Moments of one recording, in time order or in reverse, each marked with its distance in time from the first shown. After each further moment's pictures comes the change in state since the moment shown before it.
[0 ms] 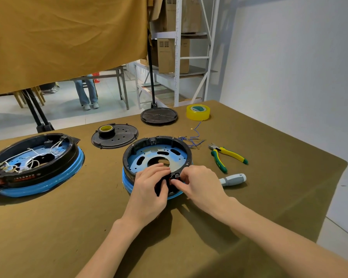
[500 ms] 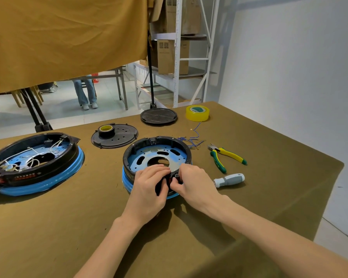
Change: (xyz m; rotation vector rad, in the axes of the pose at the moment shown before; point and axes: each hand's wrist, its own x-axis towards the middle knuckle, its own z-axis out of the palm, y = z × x) left_hand 0.000 -0.006 0.000 0.029 -0.021 0.036; right_hand 0.006 -0.013 0.005 0.063 -0.070 0.061
